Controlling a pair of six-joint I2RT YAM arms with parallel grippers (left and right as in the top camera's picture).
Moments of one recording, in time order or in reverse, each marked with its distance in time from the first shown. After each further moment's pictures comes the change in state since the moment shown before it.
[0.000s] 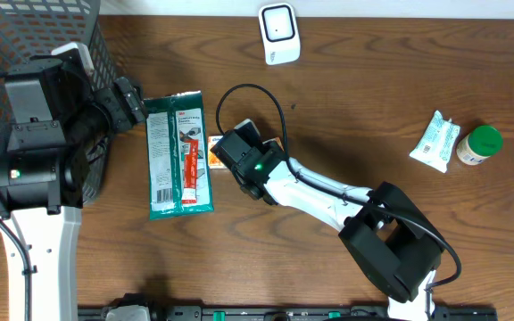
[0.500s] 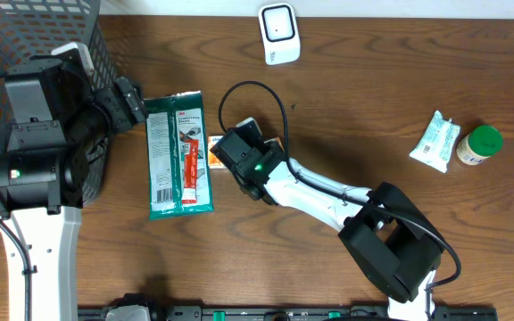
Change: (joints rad) left arm 0.000 0.000 0.000 0.000 0.000 0.000; right arm 0.000 0.000 -0.008 0.027 0.007 0.058
